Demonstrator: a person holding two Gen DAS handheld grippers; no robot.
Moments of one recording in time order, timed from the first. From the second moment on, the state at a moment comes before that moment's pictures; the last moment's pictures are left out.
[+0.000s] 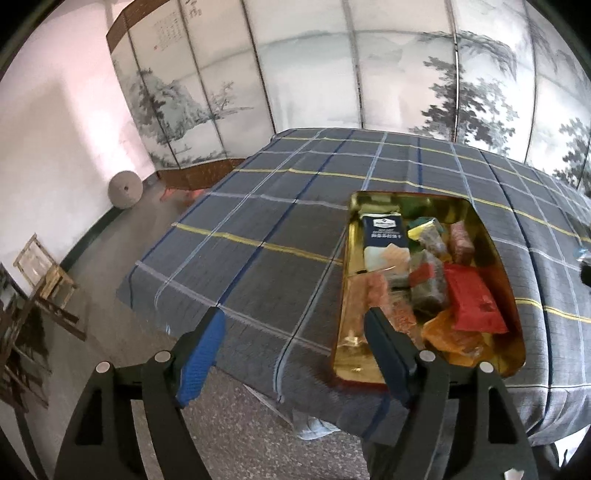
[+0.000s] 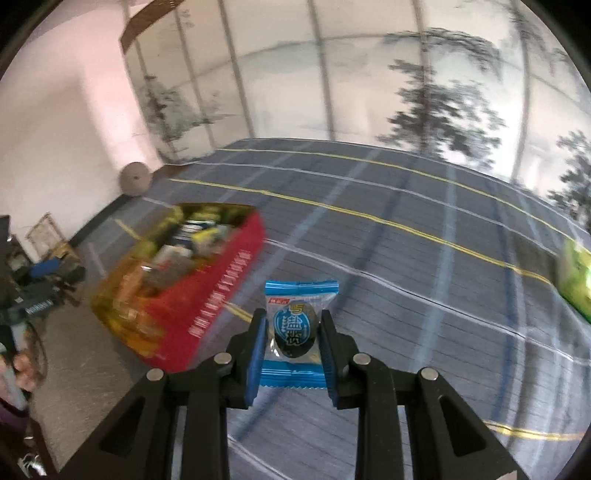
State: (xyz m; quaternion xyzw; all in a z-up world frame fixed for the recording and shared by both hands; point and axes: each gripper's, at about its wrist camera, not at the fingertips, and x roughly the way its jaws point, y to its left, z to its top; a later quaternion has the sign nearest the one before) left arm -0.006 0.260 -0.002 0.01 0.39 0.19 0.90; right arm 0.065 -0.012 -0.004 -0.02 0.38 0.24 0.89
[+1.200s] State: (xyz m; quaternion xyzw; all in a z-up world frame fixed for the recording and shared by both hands) left arm 0.008 0.264 0.006 0.03 0.36 0.20 0.91; right arm 0.159 0.198 -0.041 -0.02 0.45 0.33 0.83
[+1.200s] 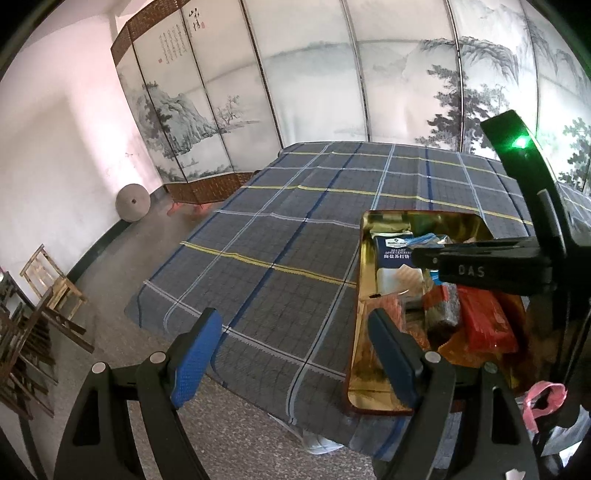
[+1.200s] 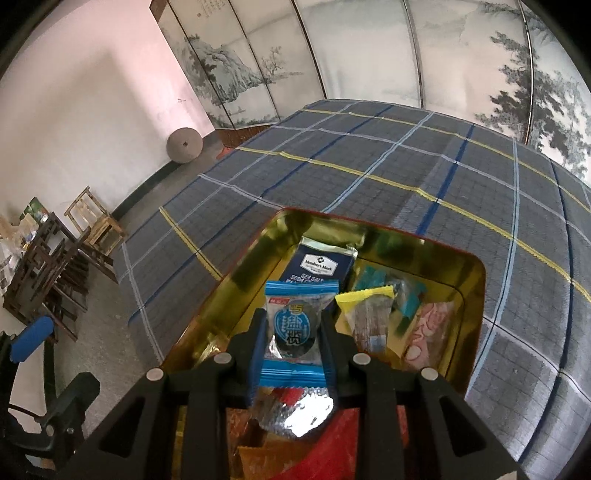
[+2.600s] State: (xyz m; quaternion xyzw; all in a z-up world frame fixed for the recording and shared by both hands) left arm 0.020 0.261 -0.005 0.02 0.38 0.19 0.91; right arm 0.150 0.184 -0.031 0.02 0.41 0.34 0.85
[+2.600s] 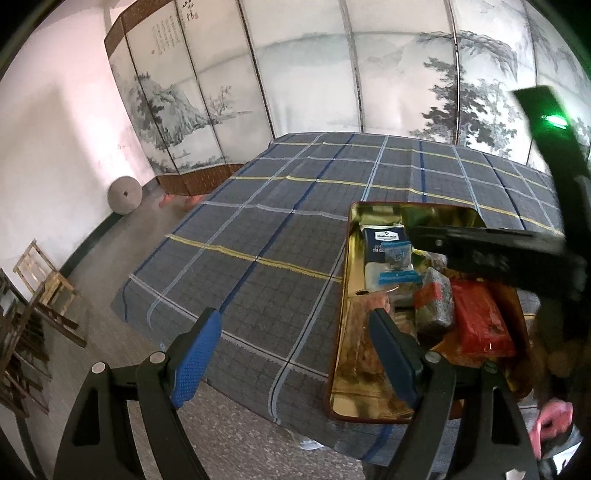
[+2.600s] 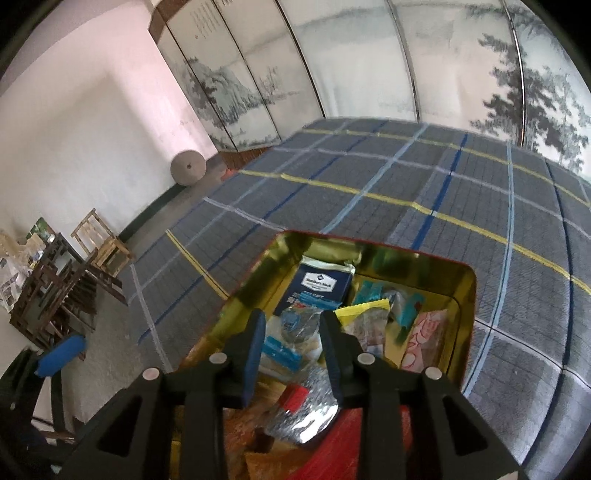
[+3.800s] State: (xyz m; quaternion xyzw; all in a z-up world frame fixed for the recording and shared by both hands) left arm -0.123 0.203 0.135 -0.01 0.19 0.14 0.97; right arm -0.086 0.054 0.081 -0.01 0.15 0.31 0.94
